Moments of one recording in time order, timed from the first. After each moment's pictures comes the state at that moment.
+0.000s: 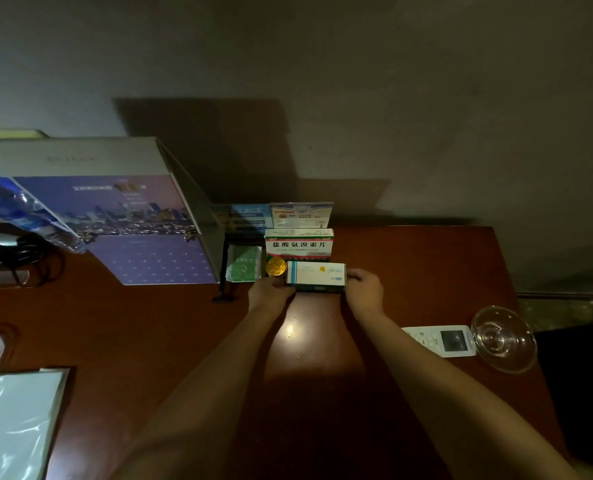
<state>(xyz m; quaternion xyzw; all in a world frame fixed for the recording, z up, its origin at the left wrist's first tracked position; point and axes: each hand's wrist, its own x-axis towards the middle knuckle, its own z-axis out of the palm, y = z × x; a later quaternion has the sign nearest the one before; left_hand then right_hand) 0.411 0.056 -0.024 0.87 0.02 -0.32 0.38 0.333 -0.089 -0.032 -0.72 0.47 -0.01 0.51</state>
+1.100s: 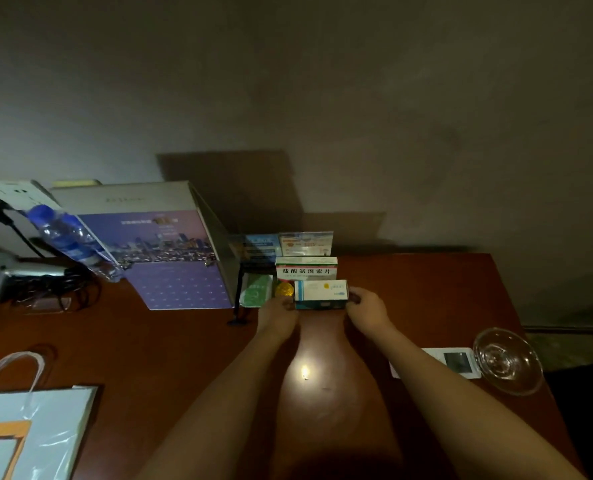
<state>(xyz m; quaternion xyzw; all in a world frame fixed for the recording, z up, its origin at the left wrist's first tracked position) 0.398 0.059 0.009 0.90 -0.04 -0.27 0.34 0.322 -0.093 0.002 -0.79 0.35 0.06 0.50</state>
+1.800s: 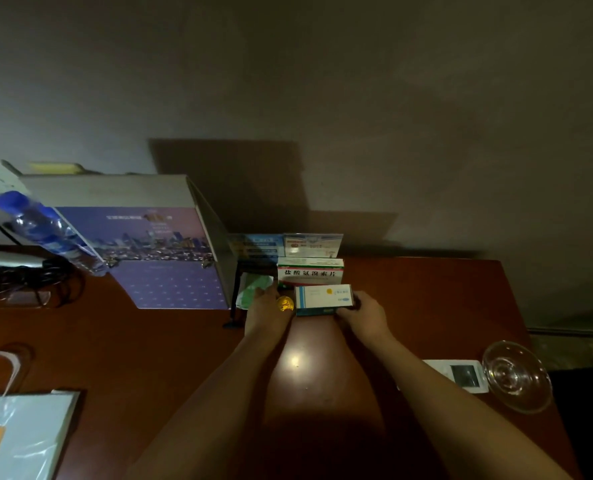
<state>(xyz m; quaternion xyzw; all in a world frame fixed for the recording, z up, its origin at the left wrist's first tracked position) 0.432 0.067 -0.029 0.92 -0.09 -0.24 0.30 0.339 -0.088 -0.015 -0.78 0.38 0.06 0.49</state>
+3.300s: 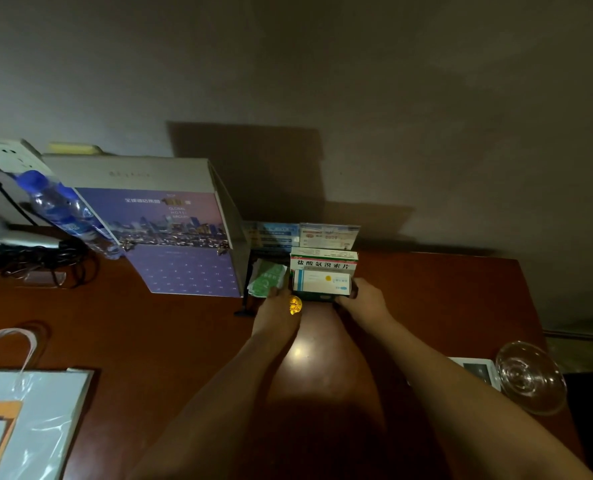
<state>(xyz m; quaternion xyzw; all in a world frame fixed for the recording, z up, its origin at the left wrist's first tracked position) 0.421 0.082 -0.033 0.93 -0.15 -0.25 0.24 0.363 -0.082 -0.017 -0.85 0.31 0.10 0.41</state>
